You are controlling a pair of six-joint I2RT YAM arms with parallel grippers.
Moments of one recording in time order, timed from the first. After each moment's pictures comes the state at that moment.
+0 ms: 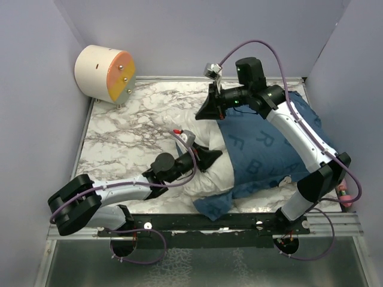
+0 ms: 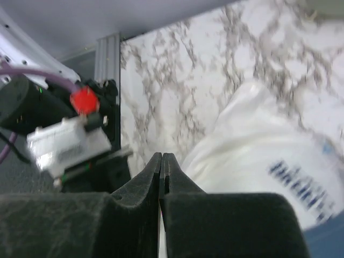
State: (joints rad) left arm -0.94 1.28 0.50 0.92 0.03 -0.51; right arm 0.53 1.61 1.72 -0.70 -0.94 -0.16
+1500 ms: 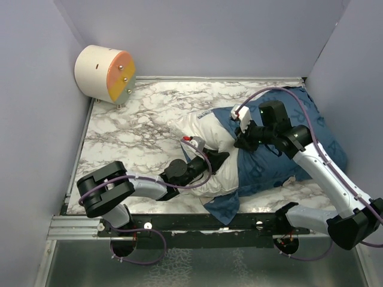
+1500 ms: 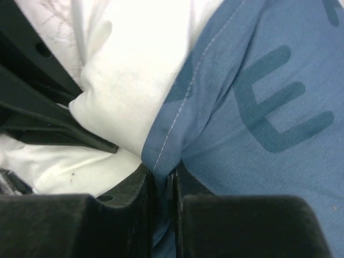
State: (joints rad) left arm -1.08 1.57 0.51 1.22 -0.14 -0.48; right arm 0.51 1.15 1.15 -0.75 -0.31 -0.37
